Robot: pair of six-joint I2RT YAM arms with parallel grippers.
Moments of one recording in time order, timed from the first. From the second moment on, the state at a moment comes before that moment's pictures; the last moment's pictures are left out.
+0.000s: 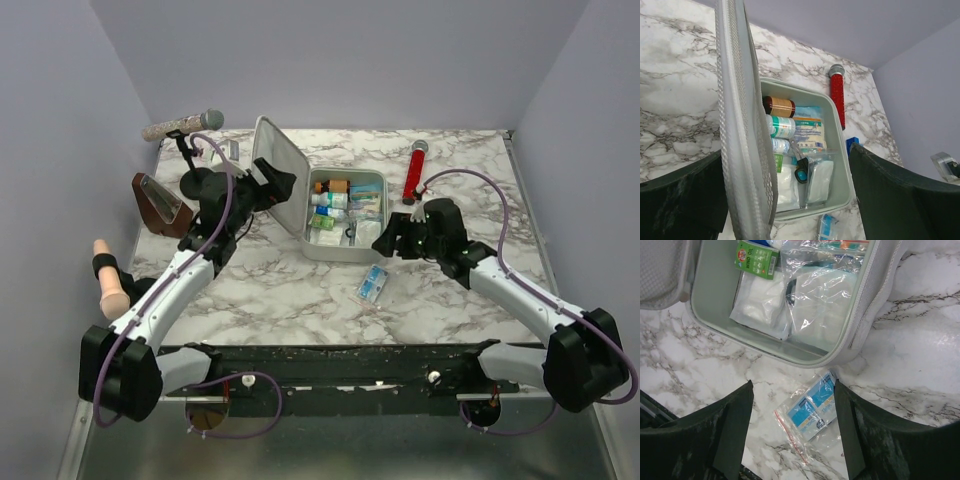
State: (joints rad) left arm -0.36 1.15 0.84 0.17 0.01 -0.66; right arm 0.44 1.21 0.73 -0.13 -0.18 0.47
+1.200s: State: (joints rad) left arm -0.18 1.31 1.22 -0.13 0.33 -0.53; right arm 0.44 1.06 0.63 -0.21 -0.25 0.44
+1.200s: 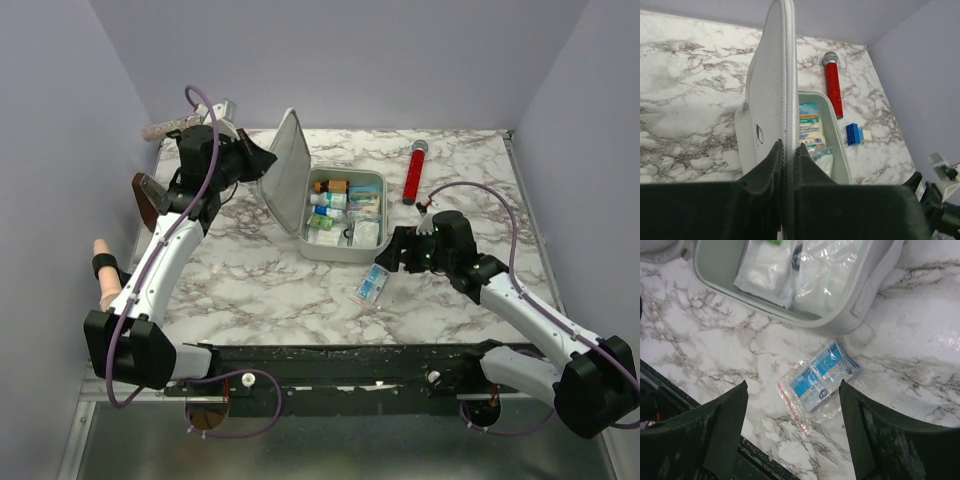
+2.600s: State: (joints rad) left arm -0.43 1.09 1.04 -0.16 0.08 -0.48; right arm 0.44 1.35 0.51 -0.02 -0.16 0.61
